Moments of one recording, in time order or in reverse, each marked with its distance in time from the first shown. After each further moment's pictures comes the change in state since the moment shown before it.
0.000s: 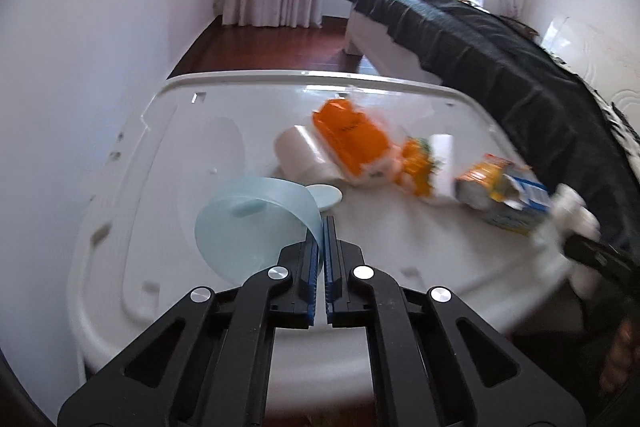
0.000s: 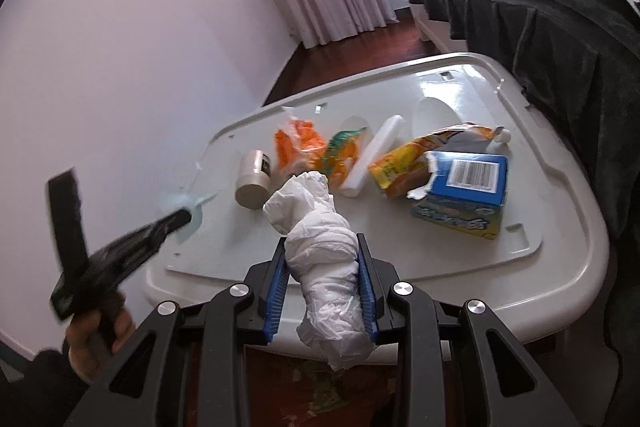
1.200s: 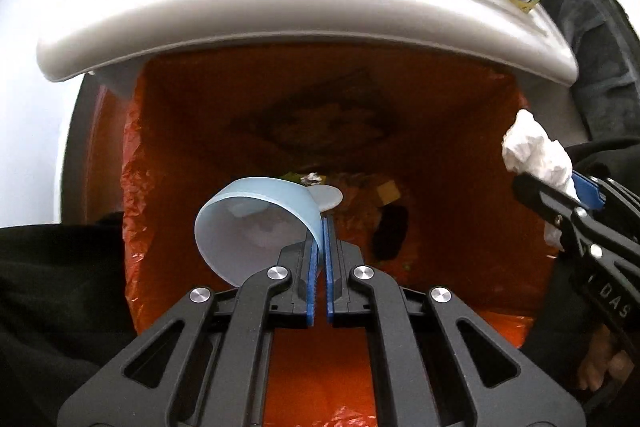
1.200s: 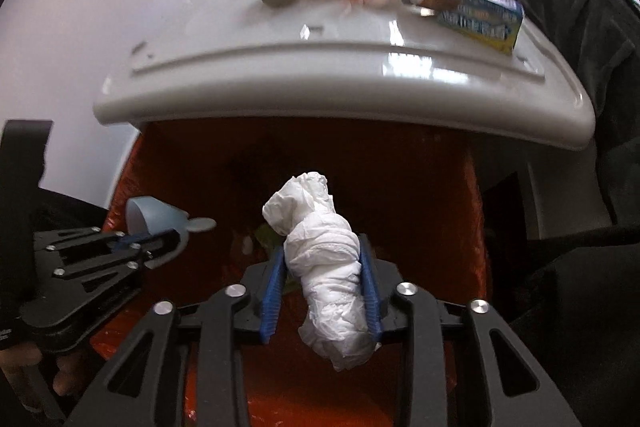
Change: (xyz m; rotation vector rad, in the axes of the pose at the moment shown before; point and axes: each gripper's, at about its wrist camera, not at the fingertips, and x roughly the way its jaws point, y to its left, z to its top) left arm -0.006 -0.010 -0.181 -0.030 0.484 0.014; right arm 0.026 0.067 -0.165 -0.176 0.308 -0.308
